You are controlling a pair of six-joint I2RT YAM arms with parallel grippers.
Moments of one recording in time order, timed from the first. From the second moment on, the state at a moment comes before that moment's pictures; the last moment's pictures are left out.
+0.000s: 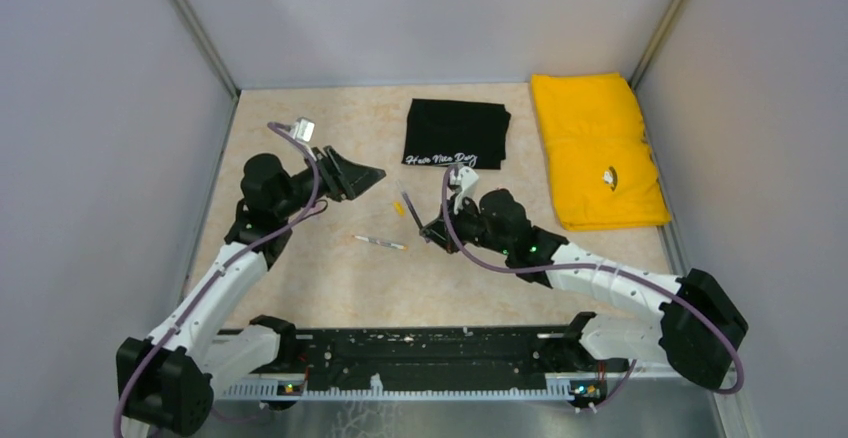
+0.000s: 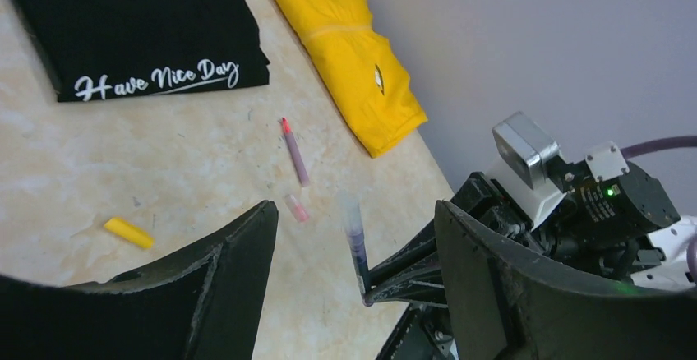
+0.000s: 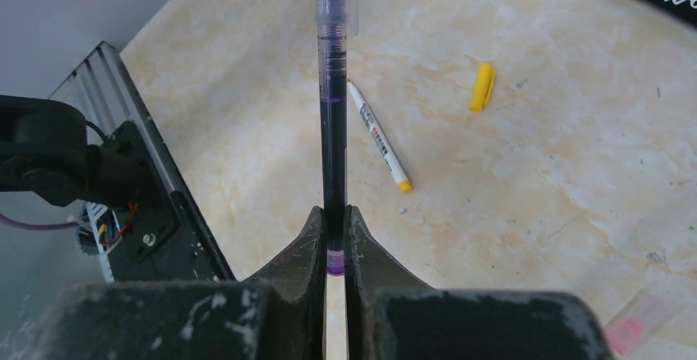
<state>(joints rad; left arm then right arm) -0.29 0.98 0.70 0.22 0.55 -0.72 0.86 1.14 0.63 0.19 -0.17 0.33</state>
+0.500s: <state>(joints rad) -0.32 1.08 0.69 0.35 0.74 -0.74 0.85 1.21 0.77 0.28 -0.19 0.38</state>
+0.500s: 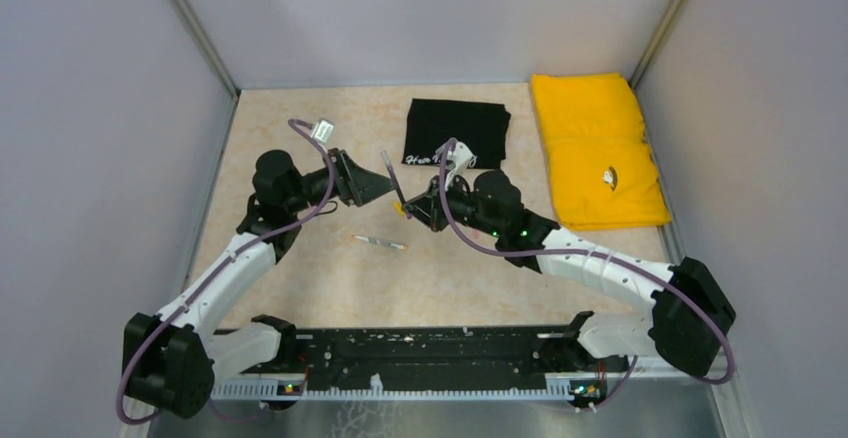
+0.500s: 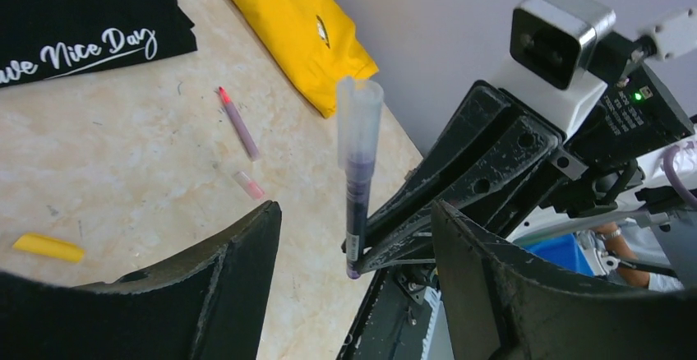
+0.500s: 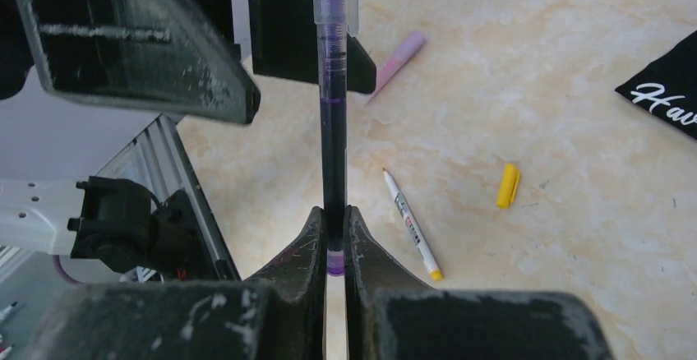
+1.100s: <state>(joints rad) -0.36 1.10 0.67 0.37 0.73 -0.74 0.85 1.31 0.84 0.36 -0.19 0.45</state>
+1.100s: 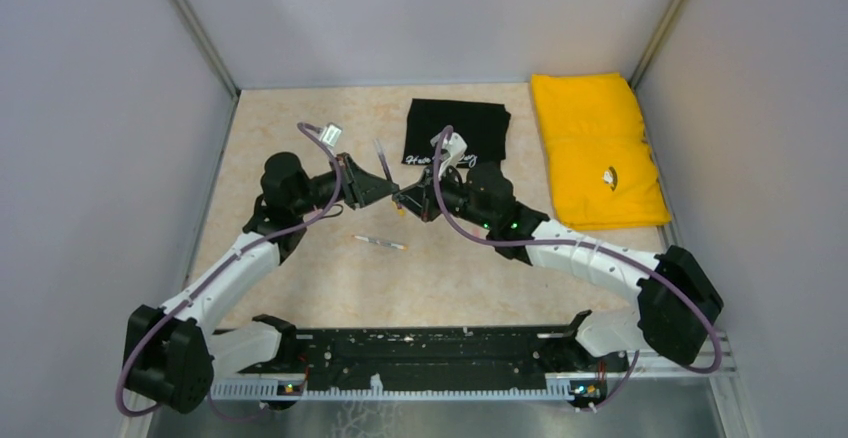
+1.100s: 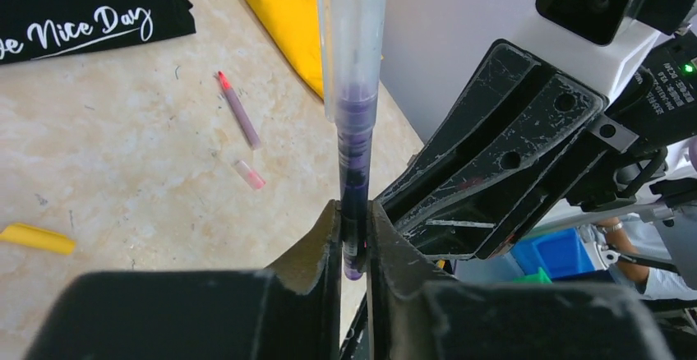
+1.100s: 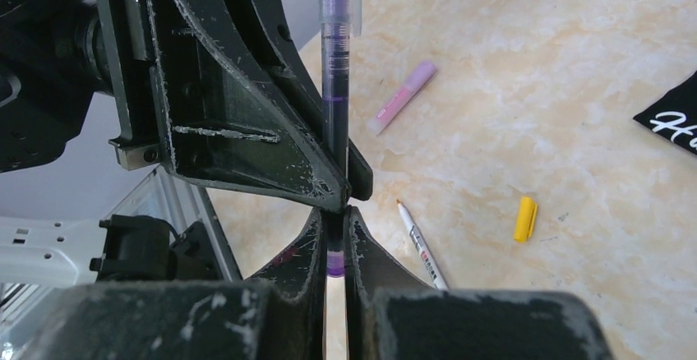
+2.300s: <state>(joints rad) -0.29 1.74 1.12 -0.55 -0.19 -0.18 0.85 1.36 0.82 0.01 -0.15 0.36</state>
